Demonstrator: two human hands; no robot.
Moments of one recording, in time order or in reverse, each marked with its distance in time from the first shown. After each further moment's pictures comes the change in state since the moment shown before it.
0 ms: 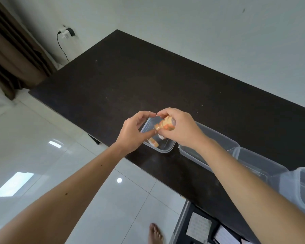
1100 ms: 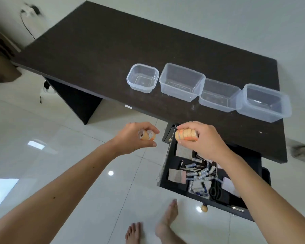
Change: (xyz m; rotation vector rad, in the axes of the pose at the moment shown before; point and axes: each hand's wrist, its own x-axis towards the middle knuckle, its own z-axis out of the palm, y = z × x) left_hand -0.224 0.018 0.023 0.144 -0.522 0.001; right_hand -0.314 -0.002 0.045 0.079 0.112 0.268
